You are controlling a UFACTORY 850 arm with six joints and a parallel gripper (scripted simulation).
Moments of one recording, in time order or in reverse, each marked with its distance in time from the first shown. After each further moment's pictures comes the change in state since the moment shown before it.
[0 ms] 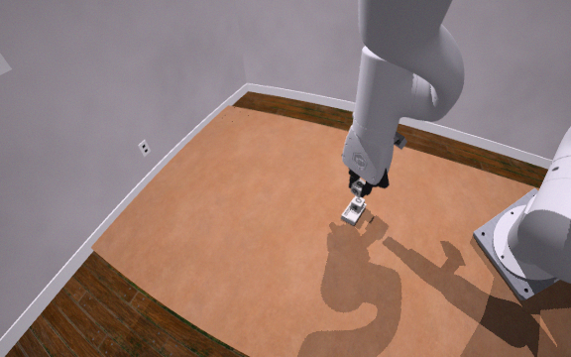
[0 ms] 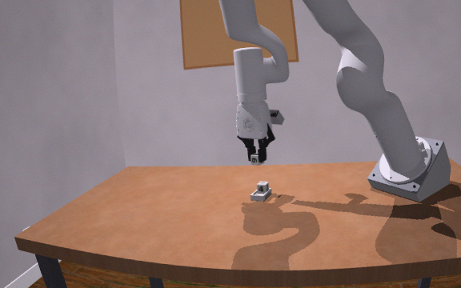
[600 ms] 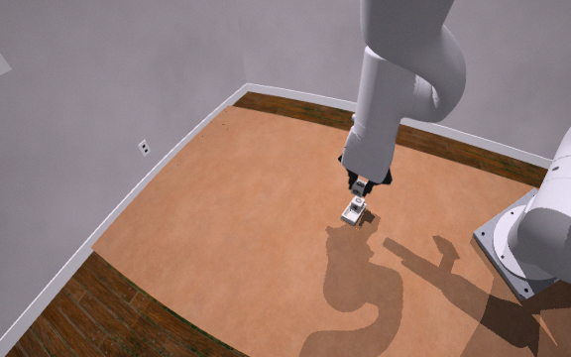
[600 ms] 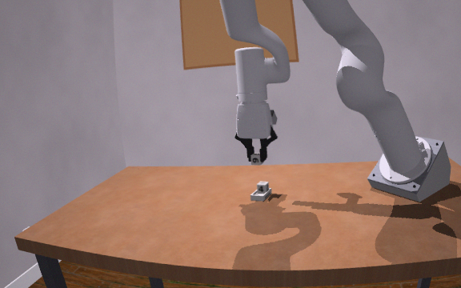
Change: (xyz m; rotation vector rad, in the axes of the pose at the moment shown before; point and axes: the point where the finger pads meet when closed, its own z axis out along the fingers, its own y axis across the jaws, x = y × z) arm 0.000 0.000 0.000 0.010 -0.010 -0.258
